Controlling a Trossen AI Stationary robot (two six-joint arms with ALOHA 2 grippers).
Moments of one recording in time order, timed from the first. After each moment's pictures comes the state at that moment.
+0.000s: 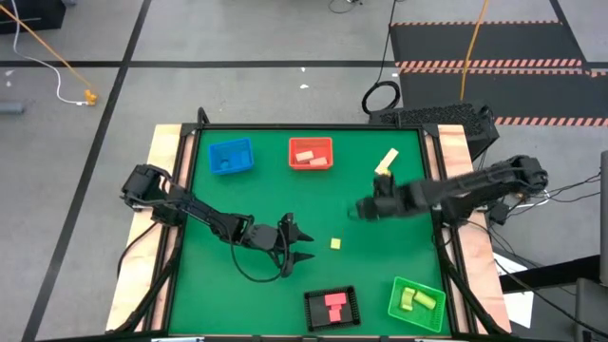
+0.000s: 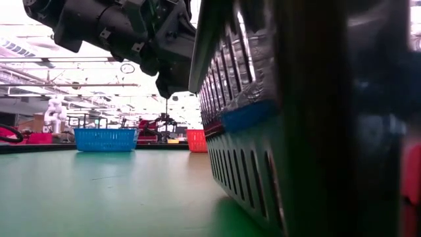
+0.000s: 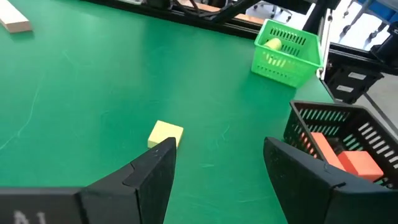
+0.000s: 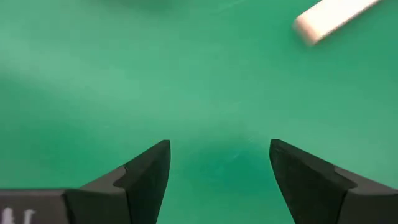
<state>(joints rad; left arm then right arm) -0.33 1.76 0.80 0.59 -0.21 -0.33 0.11 1.28 0.86 -0.93 0.40 1.33</state>
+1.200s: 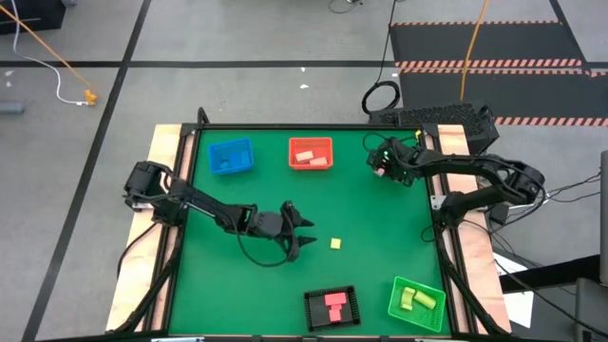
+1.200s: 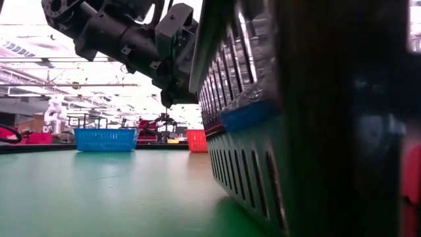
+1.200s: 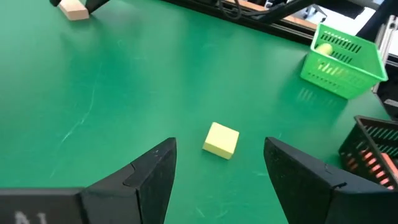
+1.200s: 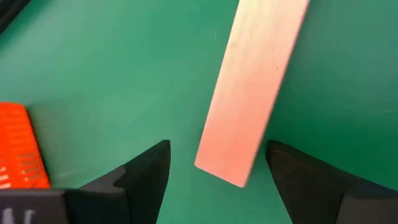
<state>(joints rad) -0.22 1.76 0.80 0.54 -0.21 -0.37 -0.68 1.36 0.49 -0.28 0.12 1.30</state>
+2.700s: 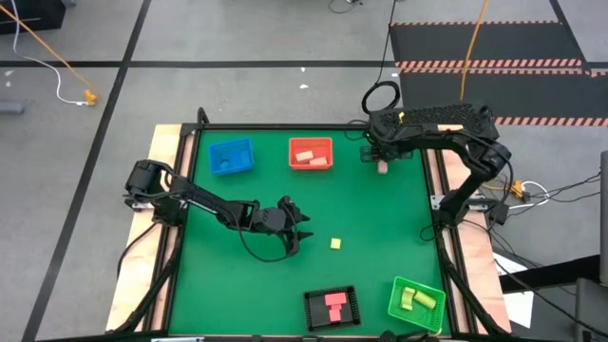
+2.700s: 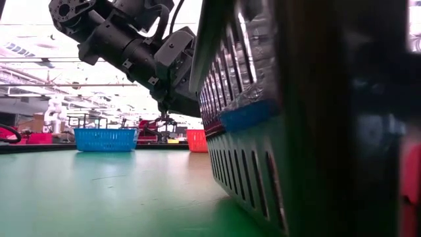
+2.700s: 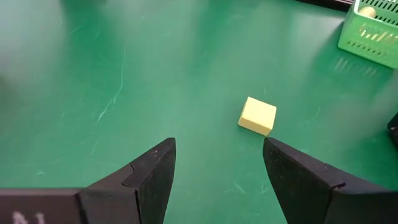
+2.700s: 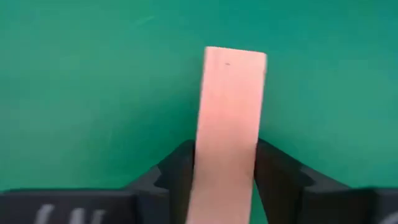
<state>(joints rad) -0.18 1.76 0.80 0.43 -0.21 -0.32 -0.75 1.66 0.82 -0.51 0.26 0.71</state>
